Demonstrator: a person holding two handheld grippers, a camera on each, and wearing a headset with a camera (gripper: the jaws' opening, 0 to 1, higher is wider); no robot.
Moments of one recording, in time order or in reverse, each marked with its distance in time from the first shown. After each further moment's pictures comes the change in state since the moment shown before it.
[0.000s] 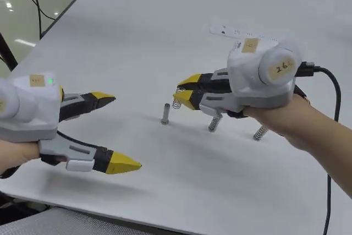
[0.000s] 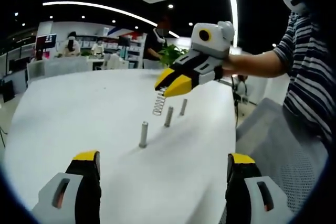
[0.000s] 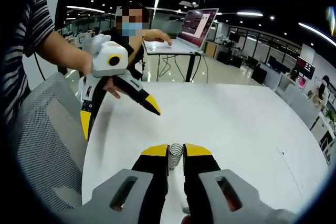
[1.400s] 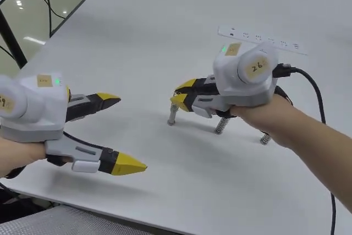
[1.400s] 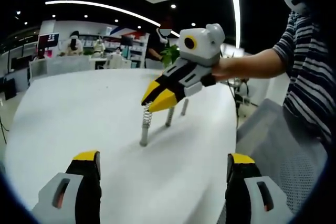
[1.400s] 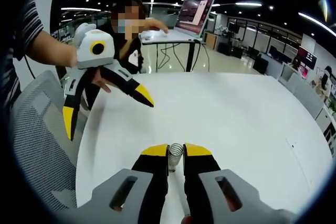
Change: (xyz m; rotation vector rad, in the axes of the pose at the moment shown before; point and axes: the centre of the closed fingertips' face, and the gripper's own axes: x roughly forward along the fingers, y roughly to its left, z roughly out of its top) left arm -0.003 0.000 -0.001 -0.016 -0.004 0.017; right arm 0.035 -0.003 -0.021 0.051 0.064 0.020
